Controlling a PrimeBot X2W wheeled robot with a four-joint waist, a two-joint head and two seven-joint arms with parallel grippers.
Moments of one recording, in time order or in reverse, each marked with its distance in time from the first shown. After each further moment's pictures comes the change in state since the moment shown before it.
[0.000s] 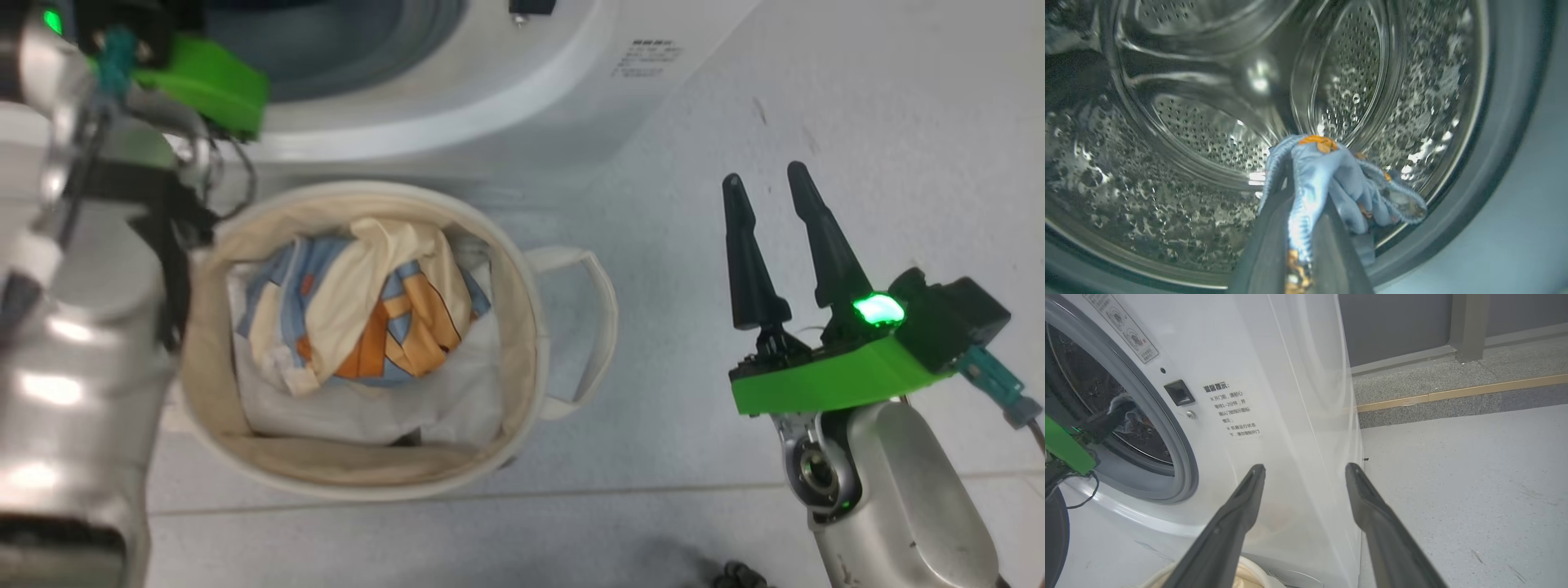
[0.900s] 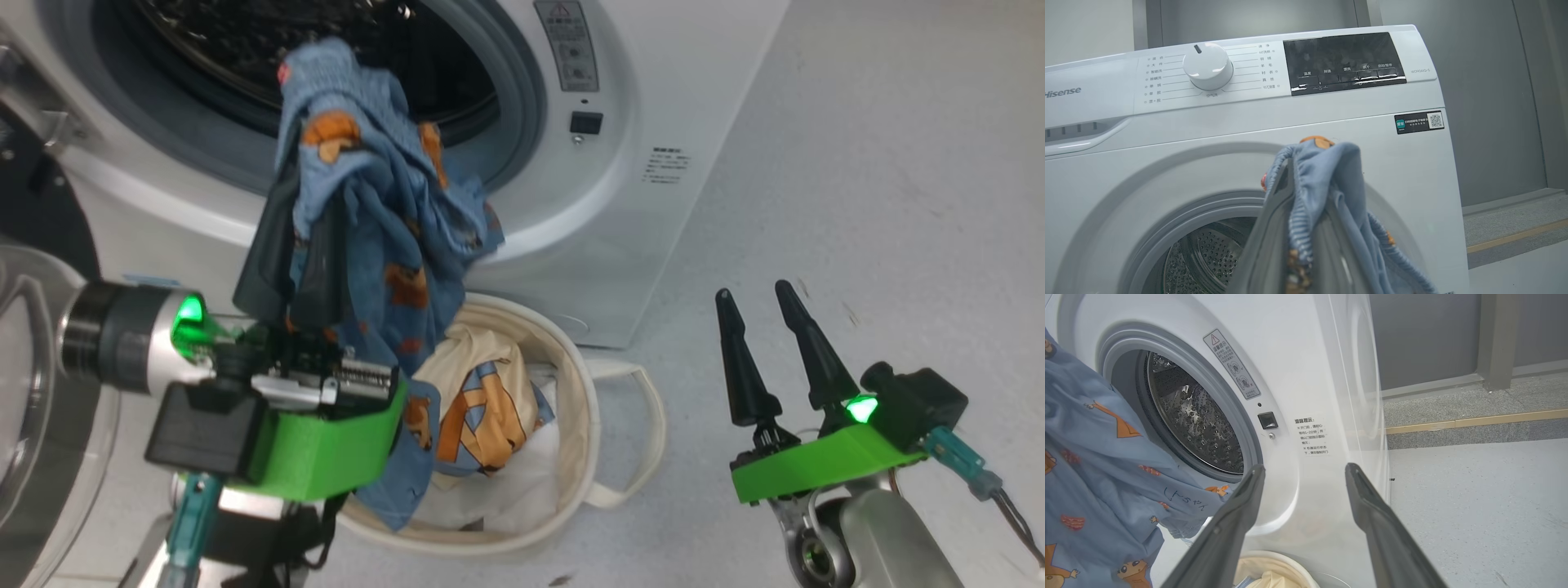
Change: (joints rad) left arm 0.697 -0.018 -0.054 -1.006 -0.026 0.127 -0.009; right arm 0.167 0.000 -0.012 0.064 -0.040 0.000 0.000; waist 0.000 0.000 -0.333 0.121
